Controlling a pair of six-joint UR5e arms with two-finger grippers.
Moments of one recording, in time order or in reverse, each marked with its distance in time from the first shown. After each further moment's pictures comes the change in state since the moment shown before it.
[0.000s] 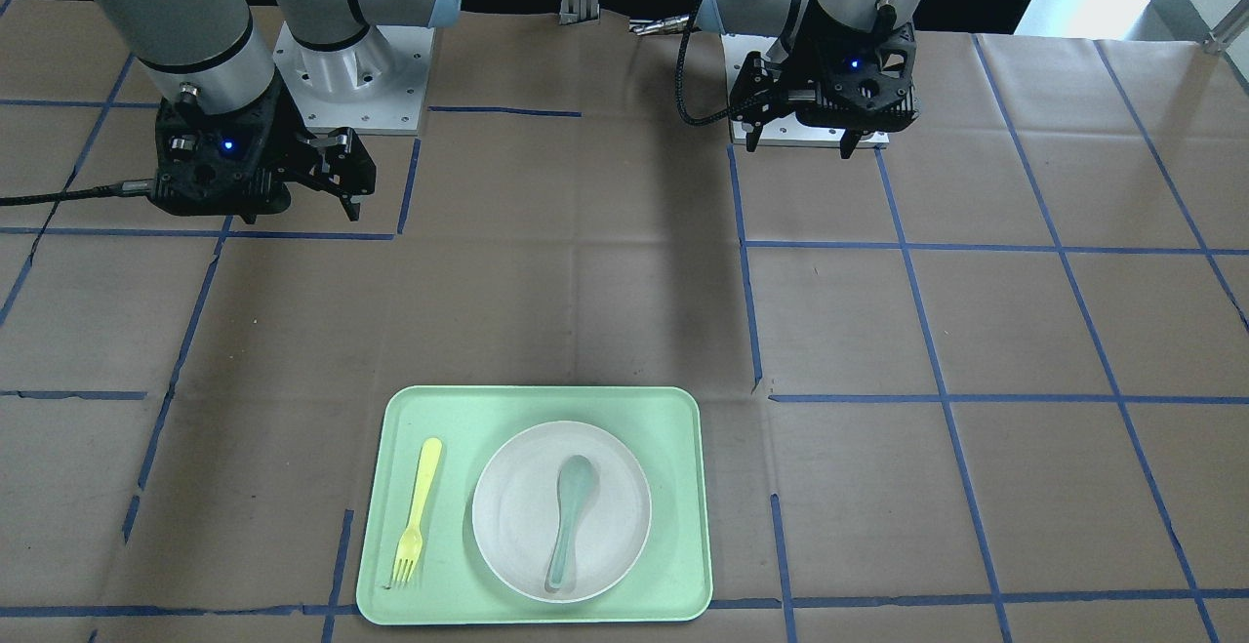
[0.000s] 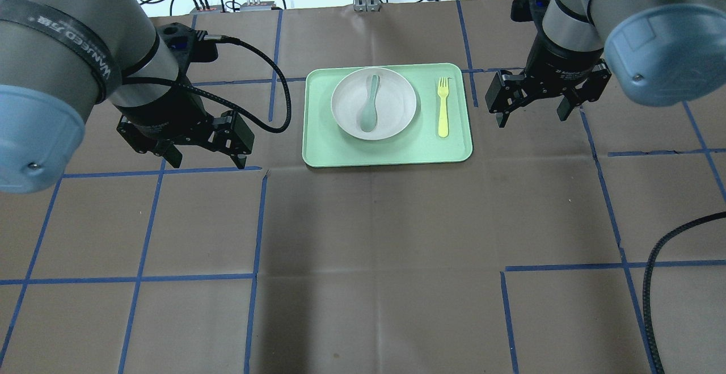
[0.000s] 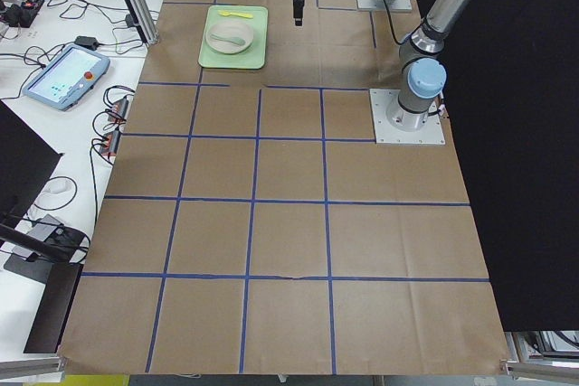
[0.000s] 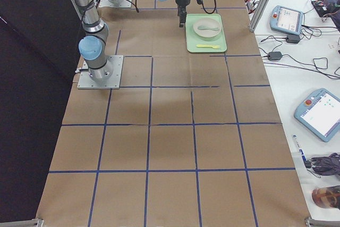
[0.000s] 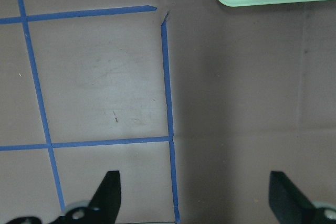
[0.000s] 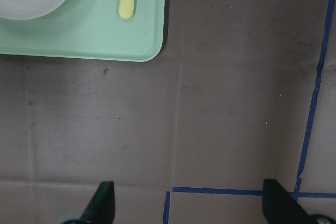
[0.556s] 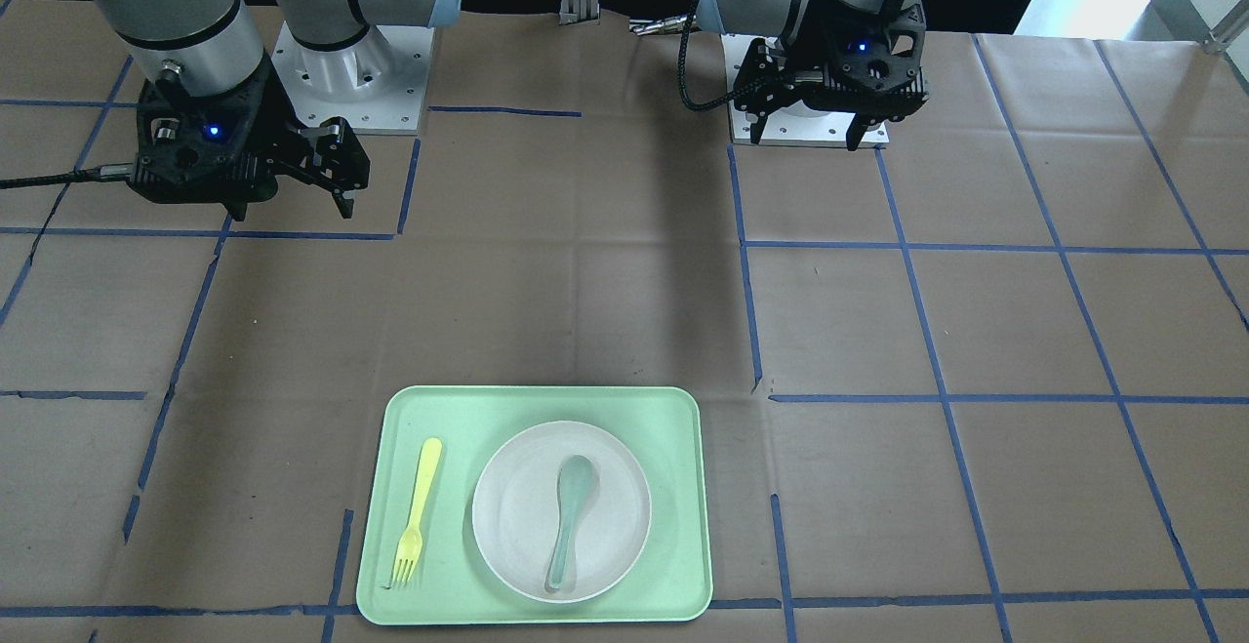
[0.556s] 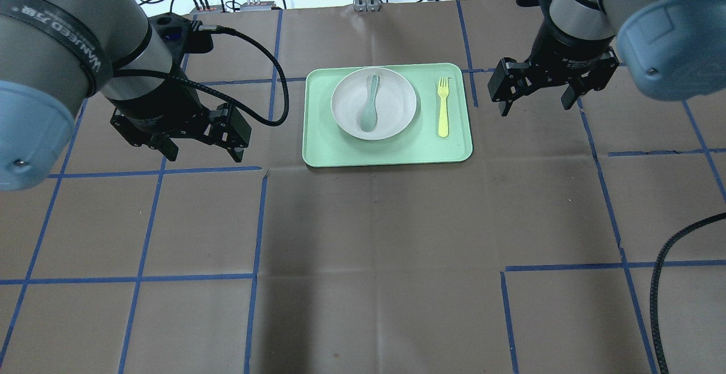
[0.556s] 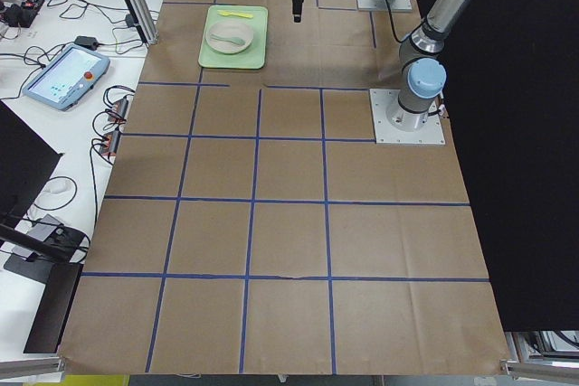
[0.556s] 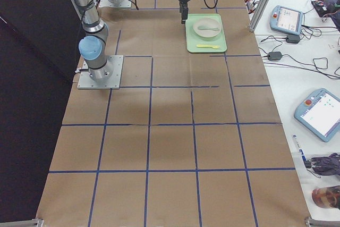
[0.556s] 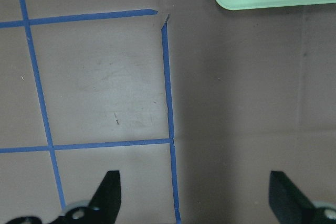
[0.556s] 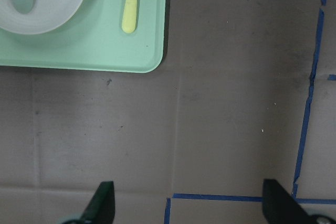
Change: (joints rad) left arm 0.000 0.014 0.023 -0.011 0.002 0.001; right arm 0.001 0.010 -0.047 0.011 0.003 0.005
